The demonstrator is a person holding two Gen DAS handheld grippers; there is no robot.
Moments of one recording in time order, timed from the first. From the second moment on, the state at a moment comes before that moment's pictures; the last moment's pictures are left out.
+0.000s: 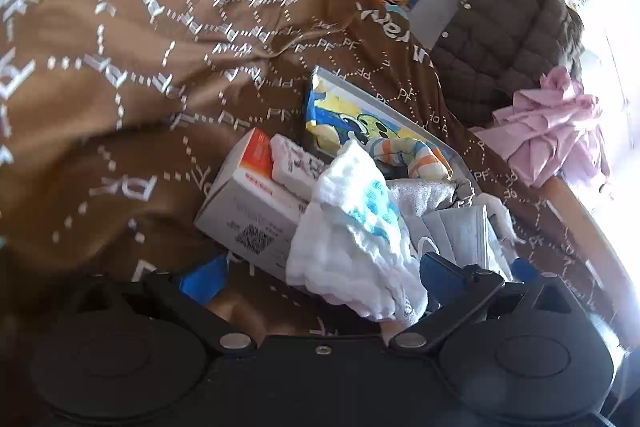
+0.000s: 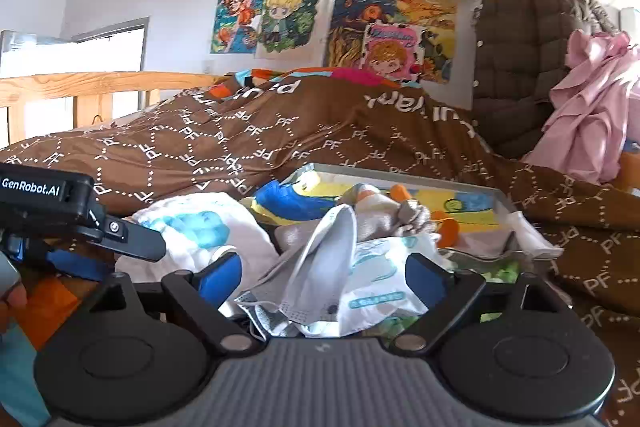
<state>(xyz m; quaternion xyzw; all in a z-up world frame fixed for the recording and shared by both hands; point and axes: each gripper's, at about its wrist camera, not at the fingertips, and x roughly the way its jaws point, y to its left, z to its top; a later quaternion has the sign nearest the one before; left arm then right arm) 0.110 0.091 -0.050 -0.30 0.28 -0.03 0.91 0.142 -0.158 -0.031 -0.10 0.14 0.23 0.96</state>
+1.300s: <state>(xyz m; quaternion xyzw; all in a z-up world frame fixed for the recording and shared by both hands) 0.101 0.072 -0.046 -0.28 0.23 -0.05 0.93 0.132 -0.147 -0.028 -0.08 0.17 0.23 0.95</state>
